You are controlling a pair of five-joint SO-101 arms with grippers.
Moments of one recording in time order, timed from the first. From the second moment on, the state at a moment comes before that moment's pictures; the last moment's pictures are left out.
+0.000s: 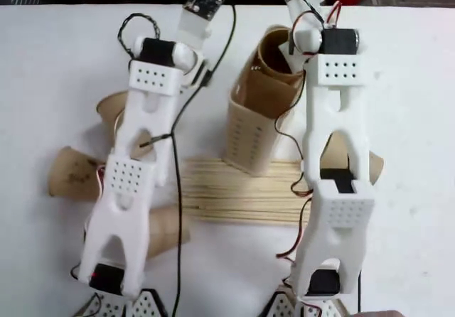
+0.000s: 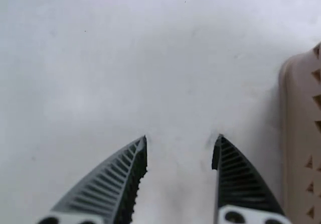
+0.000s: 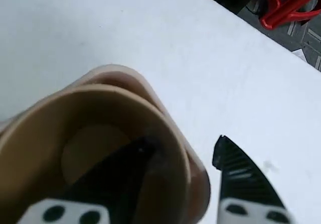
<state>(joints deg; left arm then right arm) 6.3 63.3 -87.6 95.6 -14.1 -3.8 32.8 -50.9 77.4 31.8</state>
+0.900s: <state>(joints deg) -6.1 63.3 -87.6 99.3 -14.2 -1.8 36.4 -57.7 84.4 -2.2</state>
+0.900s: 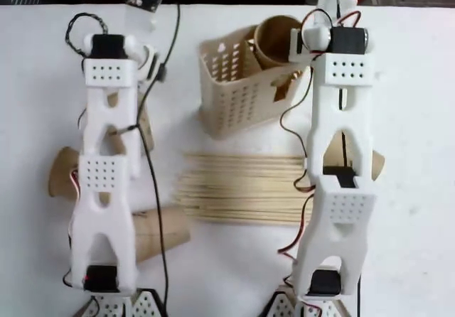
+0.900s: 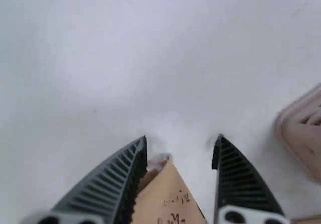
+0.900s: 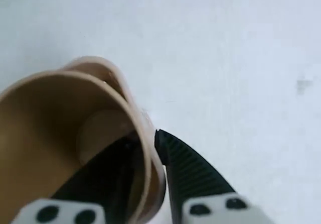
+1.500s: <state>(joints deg) -11.1 63.4 -81.1 101.9 -11.6 -2.2 37.8 -62.8 97.4 -15.2</state>
